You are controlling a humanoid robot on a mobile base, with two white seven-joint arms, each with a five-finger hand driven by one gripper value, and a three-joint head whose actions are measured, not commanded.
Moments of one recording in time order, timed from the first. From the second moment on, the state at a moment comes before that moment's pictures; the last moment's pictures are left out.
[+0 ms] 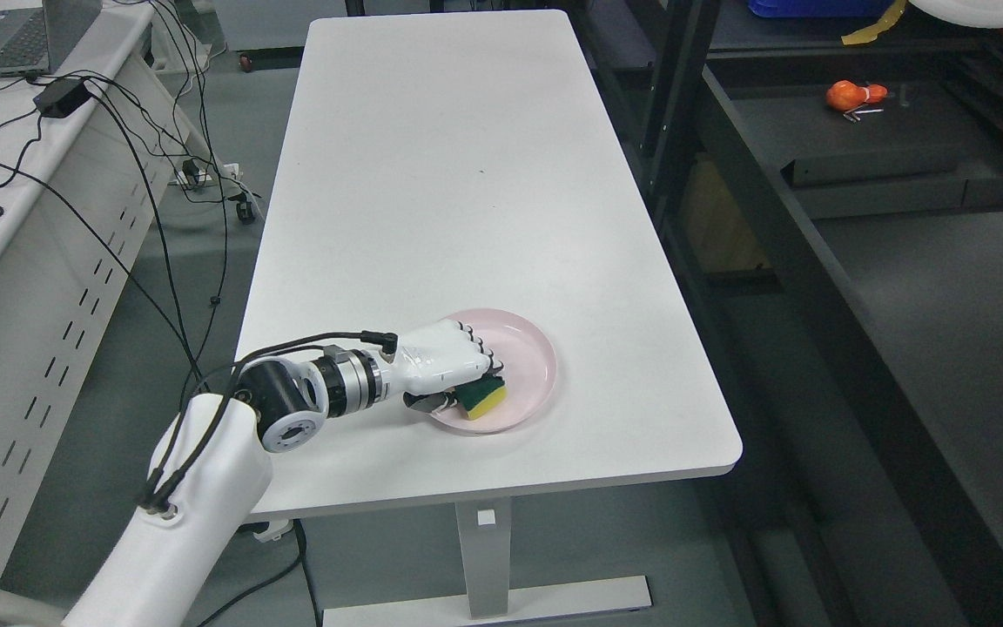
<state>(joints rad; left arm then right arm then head) -0.71 0.22 -0.41 -1.17 -1.05 -0.67 -0.42 -0.08 0.00 -0.21 0.00 -0.11 0.08 -0.07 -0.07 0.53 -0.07</state>
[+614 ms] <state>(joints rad) -0.66 0.13 -0.14 -1.15 -0.25 -0.58 -0.40 -0.08 0.00 -0.21 0.00 -0.11 0.08 -0.07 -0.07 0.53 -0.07</state>
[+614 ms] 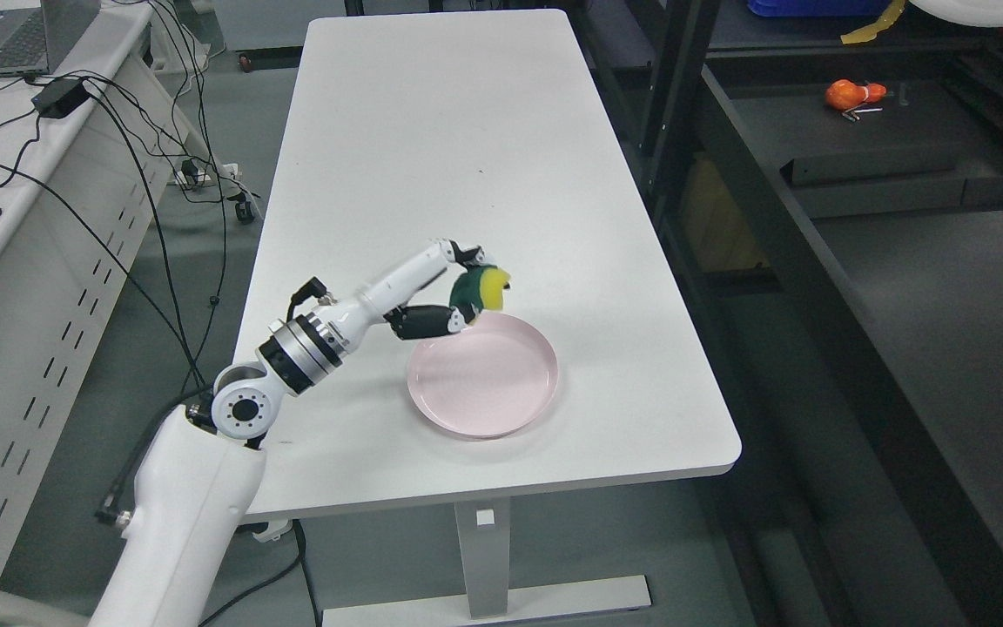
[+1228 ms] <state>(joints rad) -0.52 0.04 0.15 -1.17 0.10 -0.43 -0.08 -0.07 0.00 -0.21 0.00 -0.11 0.08 -0.07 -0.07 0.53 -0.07</state>
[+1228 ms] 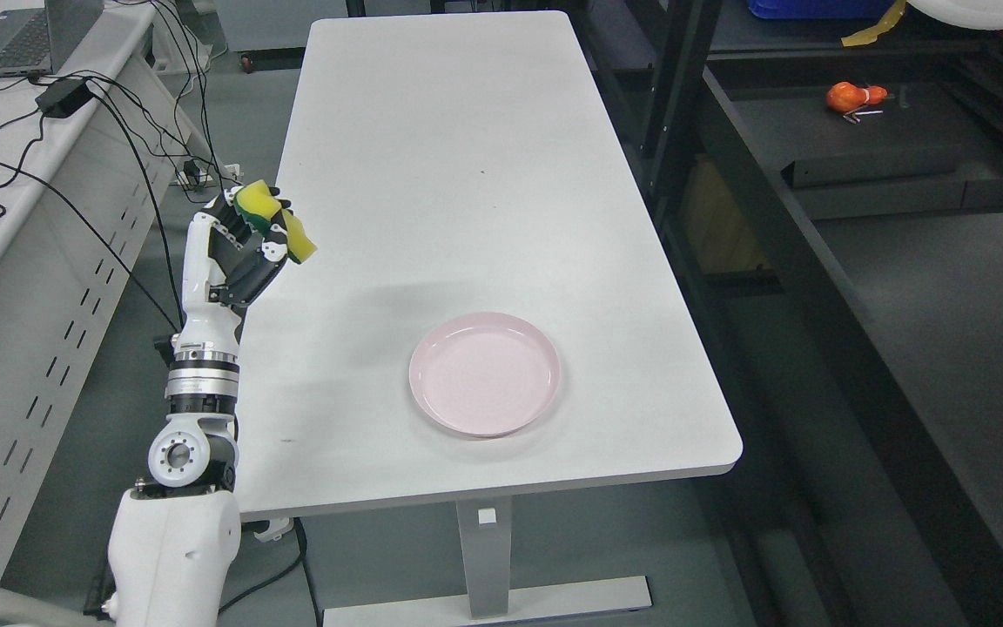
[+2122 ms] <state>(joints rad) -0.45 0.01 0.21 -1.24 0.15 -0.44 -0.07 -0.07 0.00 -0.21 0.00 -0.11 0.08 -0.07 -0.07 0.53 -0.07</state>
